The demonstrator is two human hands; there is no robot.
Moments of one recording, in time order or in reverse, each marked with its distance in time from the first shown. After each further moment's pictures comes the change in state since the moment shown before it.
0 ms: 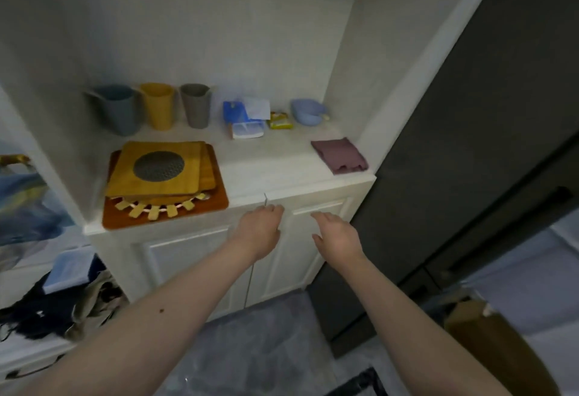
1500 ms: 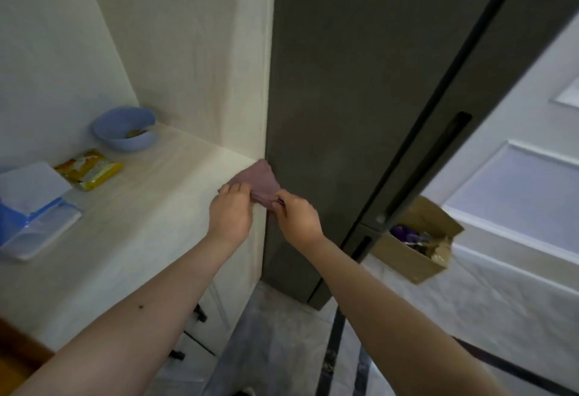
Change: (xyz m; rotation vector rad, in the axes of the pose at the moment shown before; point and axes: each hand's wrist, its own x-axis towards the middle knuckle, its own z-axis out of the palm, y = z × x) left_hand 0.234 0.083 0.045 -0.203 0.092 0.487; right_hand 0.080 0.095 0.010 0.490 0.387 0.738
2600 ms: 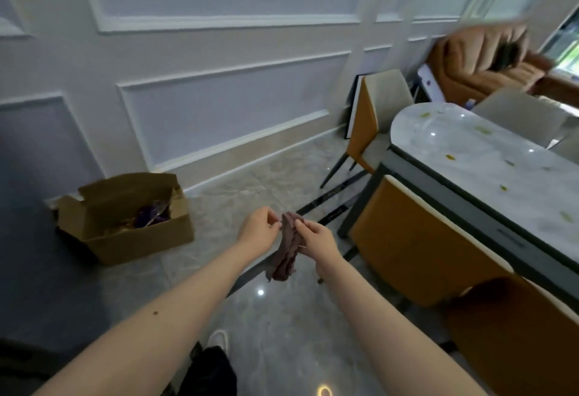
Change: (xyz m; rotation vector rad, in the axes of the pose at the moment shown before) left_hand -0.294 0.616 0.180 -0.507 -0.926 0.678; right_hand -0.506 0.335 -0.306 0.830 0.996 1.135
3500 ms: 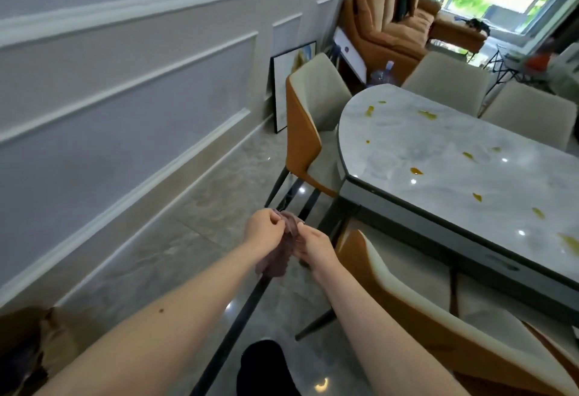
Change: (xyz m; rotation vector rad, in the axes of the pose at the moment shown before) left_hand 0.415 0.149 0.115 -0.084 -0.327 0.088; right_hand 0.360 -0.122 -0.109 0.339 0.318 0.150
